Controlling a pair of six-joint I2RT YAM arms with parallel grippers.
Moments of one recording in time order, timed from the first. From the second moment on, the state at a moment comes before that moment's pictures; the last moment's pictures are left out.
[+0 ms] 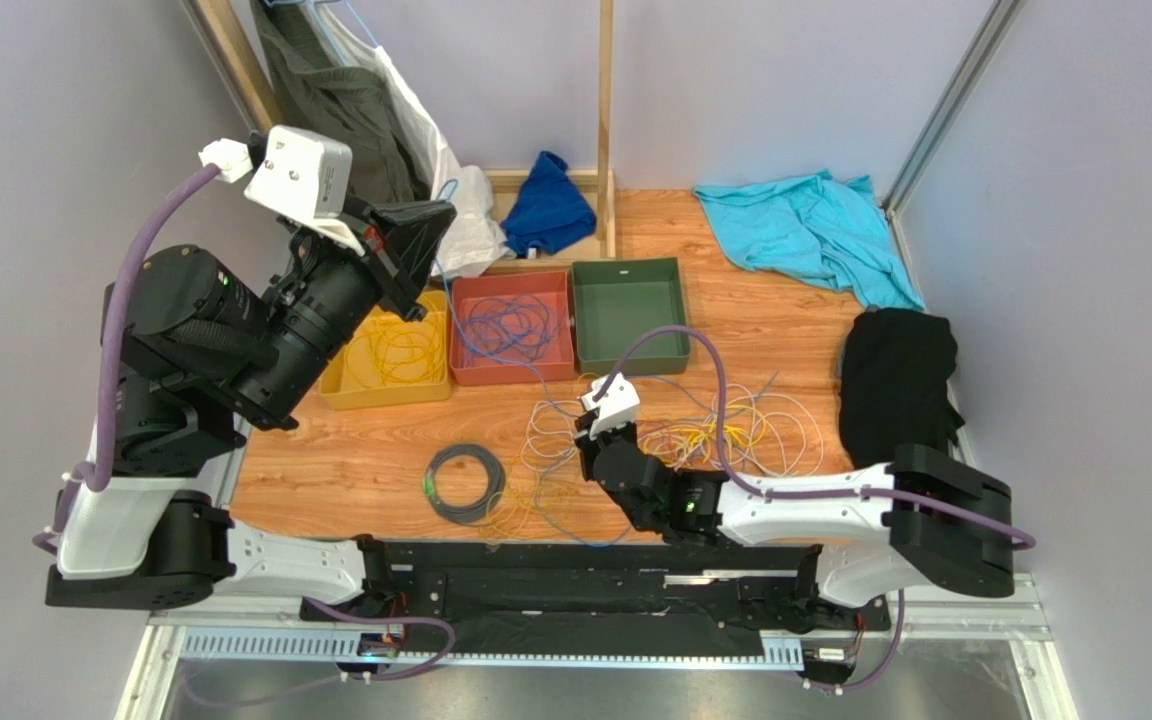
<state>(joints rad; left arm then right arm) -1.28 1.16 2.06 -0.70 -0.72 0.03 1.29 1.39 0.62 0.40 0.77 0.34</state>
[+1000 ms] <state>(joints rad) -1.17 0.86 1.25 -0.52 -0.81 -0.17 0.99 1.69 2.30 -0.69 0.44 0.22</state>
